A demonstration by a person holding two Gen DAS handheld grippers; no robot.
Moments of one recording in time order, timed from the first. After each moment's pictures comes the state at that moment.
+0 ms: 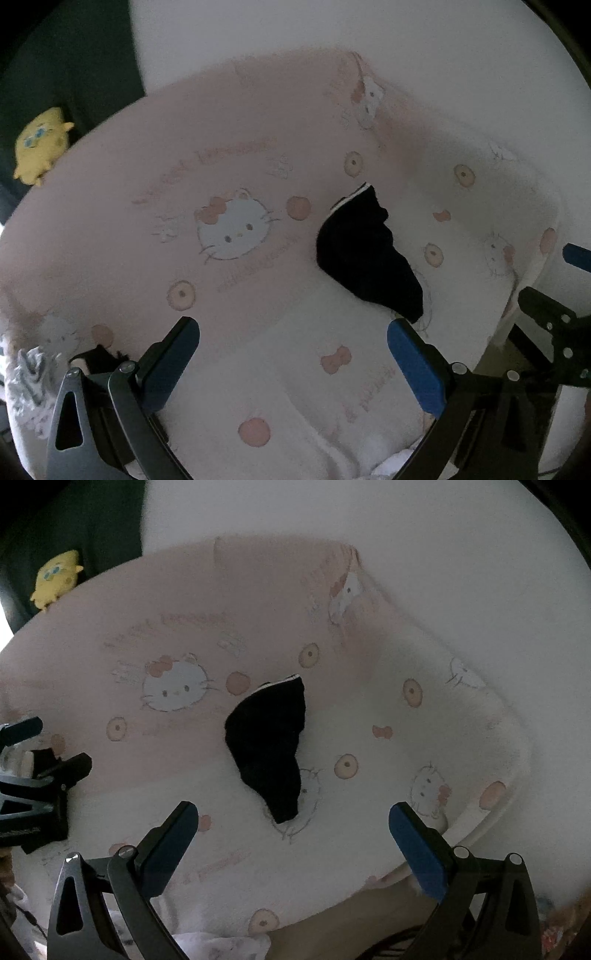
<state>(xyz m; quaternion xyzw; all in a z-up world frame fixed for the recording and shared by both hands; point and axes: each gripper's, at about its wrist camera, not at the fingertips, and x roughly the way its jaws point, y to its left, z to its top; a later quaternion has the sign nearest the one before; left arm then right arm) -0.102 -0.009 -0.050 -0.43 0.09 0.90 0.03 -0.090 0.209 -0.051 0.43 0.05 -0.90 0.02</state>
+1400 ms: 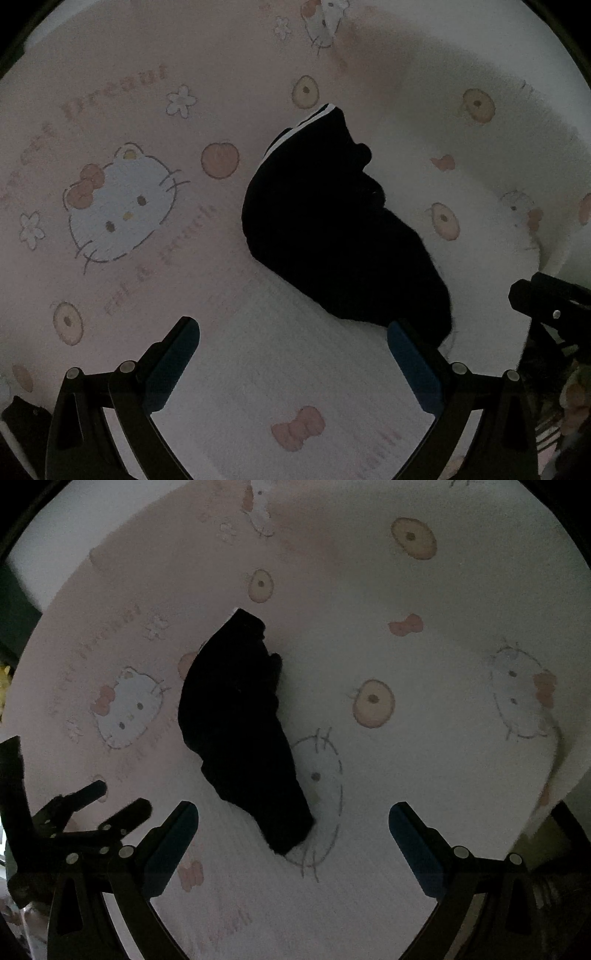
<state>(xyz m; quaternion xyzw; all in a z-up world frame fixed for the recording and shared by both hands) -0.229 0.052 -0.211 -0.50 0.10 0.86 0.10 -0.196 0.287 -0.230 0.49 -0.20 -0.85 0.04</state>
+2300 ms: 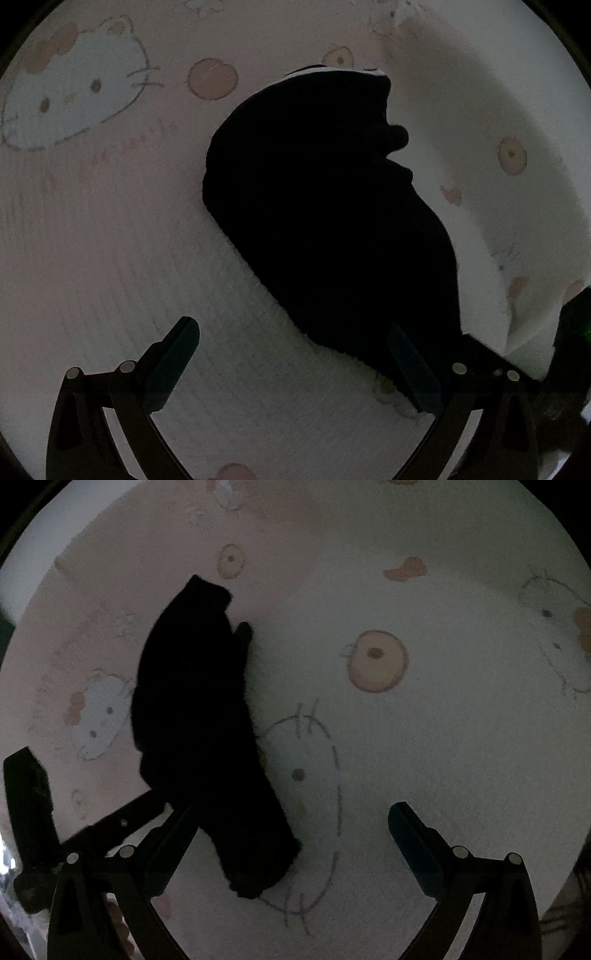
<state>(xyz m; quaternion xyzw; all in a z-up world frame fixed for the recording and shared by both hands) -0.256 0.031 -0.298 -0.52 -0.13 0.83 0.14 -0.222 0.284 -0.316 0.49 -0.24 -0.84 0.02</state>
